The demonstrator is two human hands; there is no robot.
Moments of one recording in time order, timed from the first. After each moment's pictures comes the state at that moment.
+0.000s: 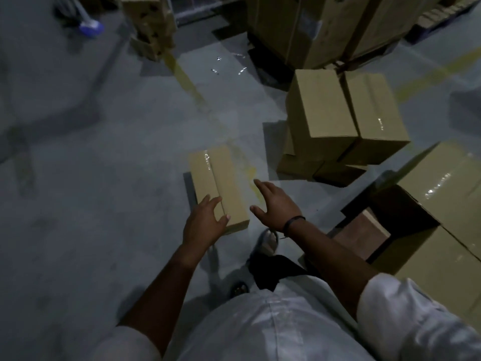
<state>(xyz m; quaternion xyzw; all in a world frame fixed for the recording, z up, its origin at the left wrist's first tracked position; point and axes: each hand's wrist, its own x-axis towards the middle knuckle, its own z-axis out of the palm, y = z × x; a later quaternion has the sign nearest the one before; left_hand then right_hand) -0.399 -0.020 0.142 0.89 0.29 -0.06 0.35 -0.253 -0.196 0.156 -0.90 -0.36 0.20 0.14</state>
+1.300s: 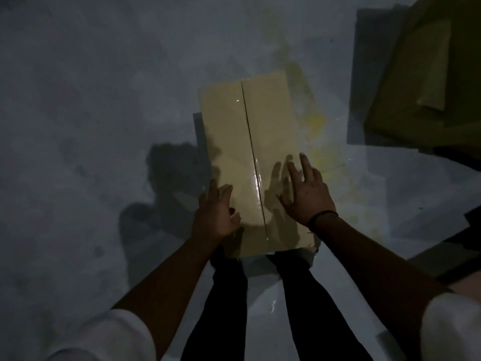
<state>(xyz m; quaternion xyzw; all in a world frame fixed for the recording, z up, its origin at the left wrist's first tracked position) -0.245 0.197 -0.307 0.85 0.34 -0.29 0.29 -0.071 0.025 -0.309 -0.89 -0.32 0.33 0.00</state>
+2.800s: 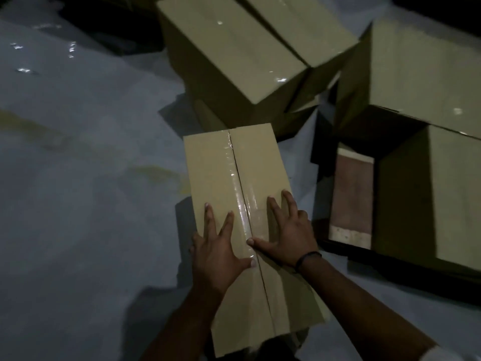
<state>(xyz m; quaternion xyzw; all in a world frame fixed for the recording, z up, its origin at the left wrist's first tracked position) -0.118 0.038 -0.111 0.94 -0.02 -0.29 0.20 -0.118 -0.153 -0.116 -0.97 0.09 0.20 0.12</state>
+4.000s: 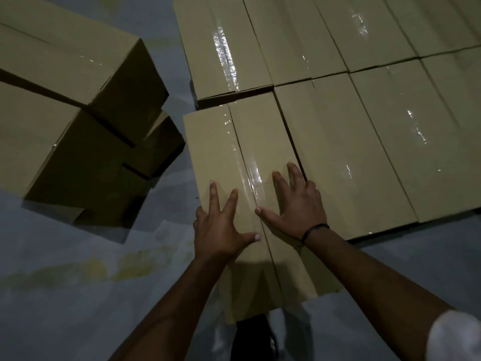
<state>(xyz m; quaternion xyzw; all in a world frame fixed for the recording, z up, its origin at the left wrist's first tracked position) -0.052 -0.424 -0.147 0.91 -0.26 -0.30 0.12 -0.143 -0.601 -0.154 -0.94 0.30 0.12 0.15</state>
